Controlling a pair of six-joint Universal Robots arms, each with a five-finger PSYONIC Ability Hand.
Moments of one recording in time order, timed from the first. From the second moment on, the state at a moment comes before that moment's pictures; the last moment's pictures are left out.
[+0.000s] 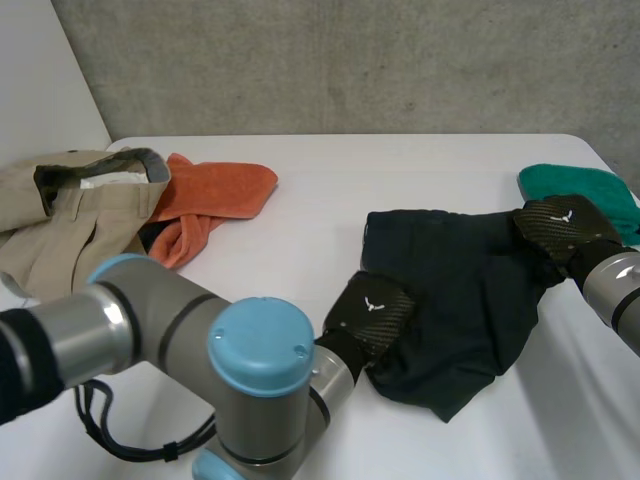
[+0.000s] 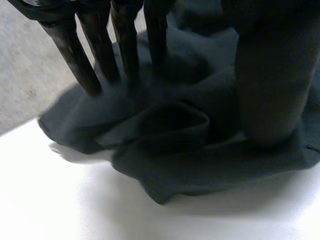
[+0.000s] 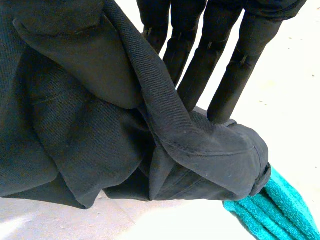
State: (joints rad) left arm 3.81 -2.26 -1.40 3.41 -1.55 3.26; right arm 1.69 -1.39 1.76 -0.09 1.29 2.66; left_hand 0.54 0.51 0.51 0.51 0.33; right_hand 1.12 1.18 1.20 1.20 1.01
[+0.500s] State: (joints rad) left arm 4.06 -2.19 -1.24 3.36 -1.80 3.37; right arm 2.11 -1.41 1.72 0.15 1.26 2.99; left_hand 1.12 1.13 1.13 1.13 0.95; right_hand 1.12 1.19 1.20 1.20 1.01
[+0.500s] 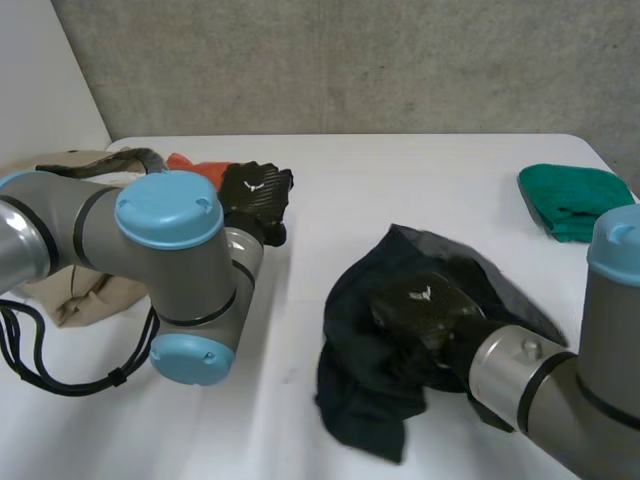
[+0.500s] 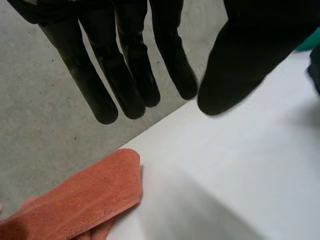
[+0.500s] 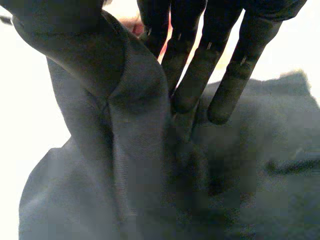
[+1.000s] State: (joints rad) left arm 4.04 -1.89 -1.66 3.09 -1.75 2.99; right arm 1.95 -1.54 1.64 0.26 1.29 2.77; left_hand 0.19 0.20 0.21 0.20 0.04; right_hand 0.25 0.22 0.22 0.22 0.05
